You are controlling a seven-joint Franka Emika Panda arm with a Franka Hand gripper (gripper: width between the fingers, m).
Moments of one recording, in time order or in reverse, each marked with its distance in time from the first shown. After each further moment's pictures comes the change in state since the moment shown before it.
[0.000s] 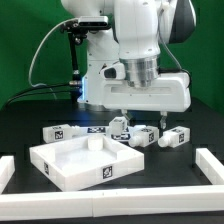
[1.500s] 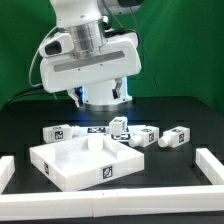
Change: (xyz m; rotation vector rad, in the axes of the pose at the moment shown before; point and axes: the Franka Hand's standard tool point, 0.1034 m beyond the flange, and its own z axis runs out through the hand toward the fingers) arm 0.066 0.067 -0.075 0.050 -0.073 -0.536
